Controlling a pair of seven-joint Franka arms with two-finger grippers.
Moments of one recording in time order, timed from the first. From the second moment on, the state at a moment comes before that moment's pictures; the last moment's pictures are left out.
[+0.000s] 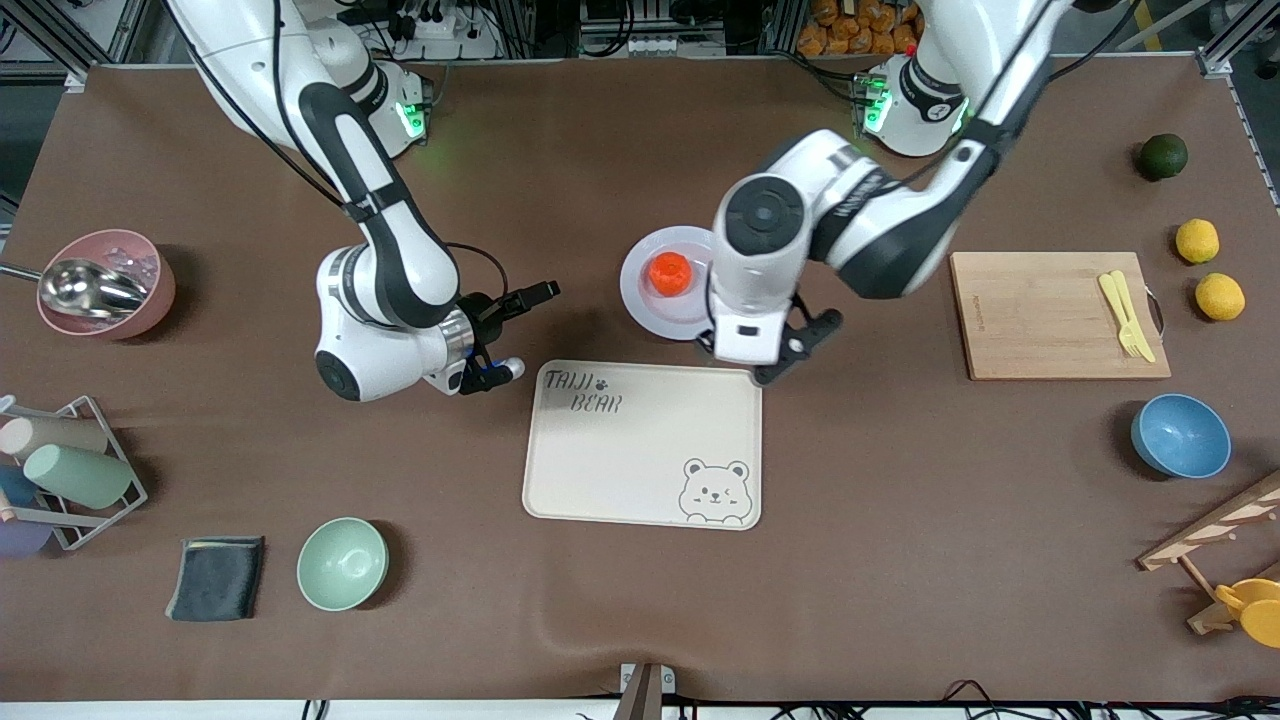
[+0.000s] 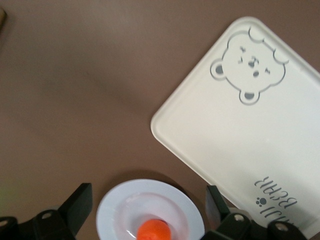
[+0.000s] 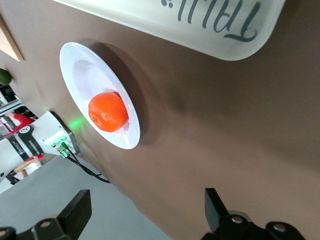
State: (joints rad) left arm -0.13 0.51 -0.59 -1.46 0.27 1.77 -1.35; right arm 0.43 0.50 -0.05 -1.88 0.86 1.78 -0.29
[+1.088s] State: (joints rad) left arm 0.25 0.14 -0.41 -1.42 0.21 1.64 -0.48; right arm 0.71 0.48 -0.05 -2.10 1.21 2.15 -0.32
